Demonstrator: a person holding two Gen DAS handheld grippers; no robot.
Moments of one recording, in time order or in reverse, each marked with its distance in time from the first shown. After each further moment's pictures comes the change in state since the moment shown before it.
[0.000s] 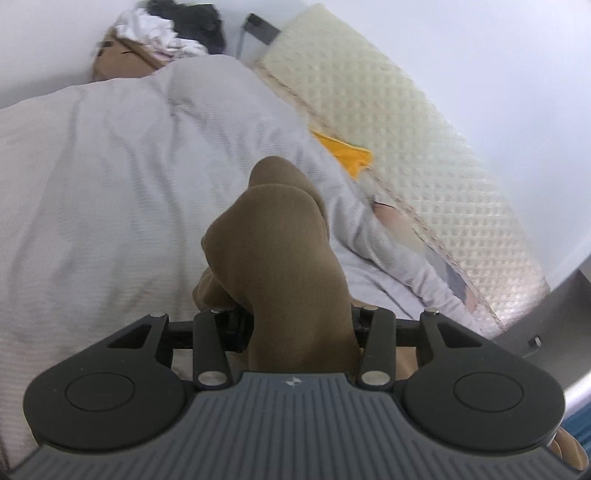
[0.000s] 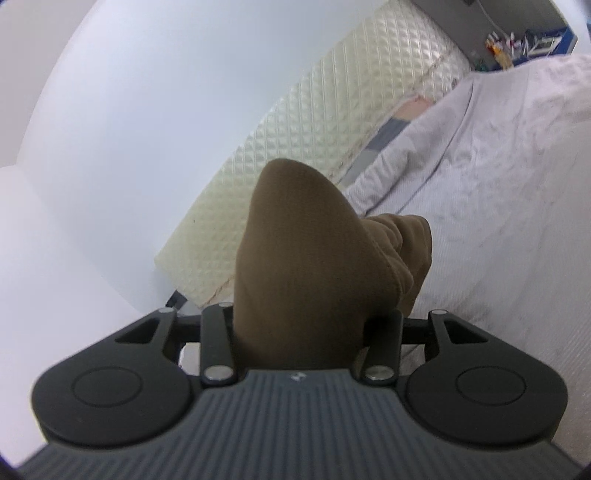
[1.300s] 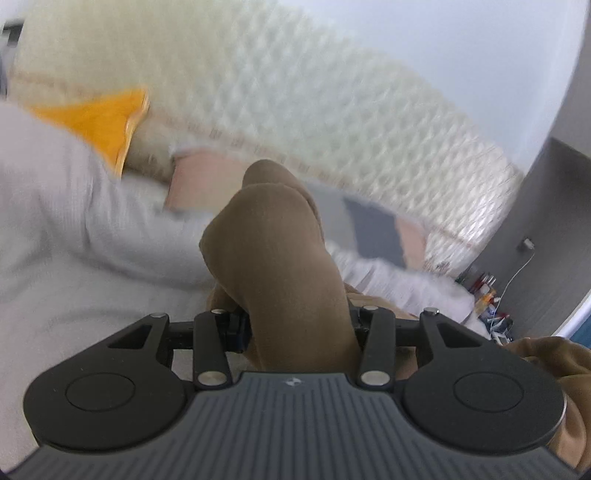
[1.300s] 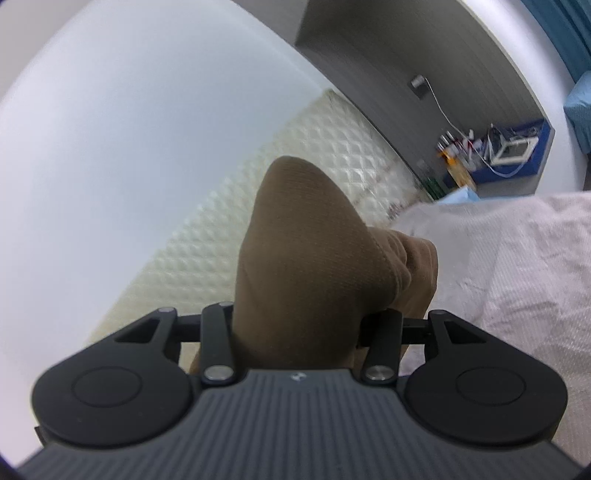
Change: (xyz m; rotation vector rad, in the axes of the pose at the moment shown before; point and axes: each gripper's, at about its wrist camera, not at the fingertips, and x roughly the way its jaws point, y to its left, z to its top) left arm 0.420 -0.400 -0.071 0.382 0.122 -0.147; right arm 0.184 -0.181 0.253 -0.033 -0.259 -0.213
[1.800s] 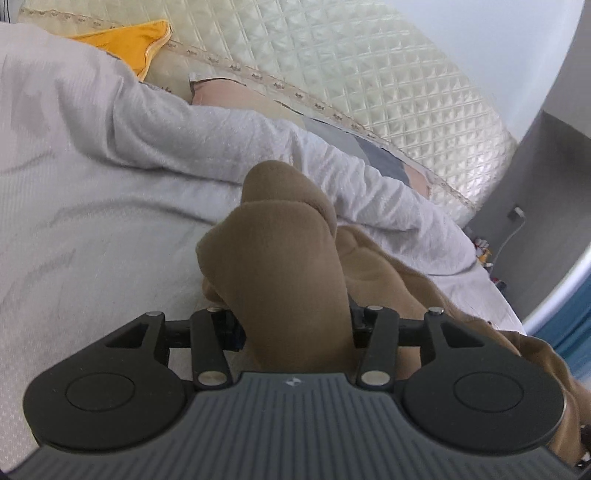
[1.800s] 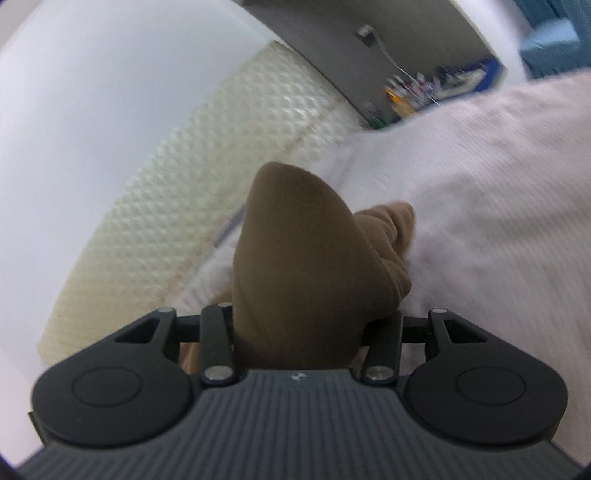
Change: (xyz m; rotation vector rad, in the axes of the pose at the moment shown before) left arm 0.003 0.092 -0.121 -0.004 0.049 -0.097; right arm -0.042 -0.092 -0.113 0.082 0.088 -0.096
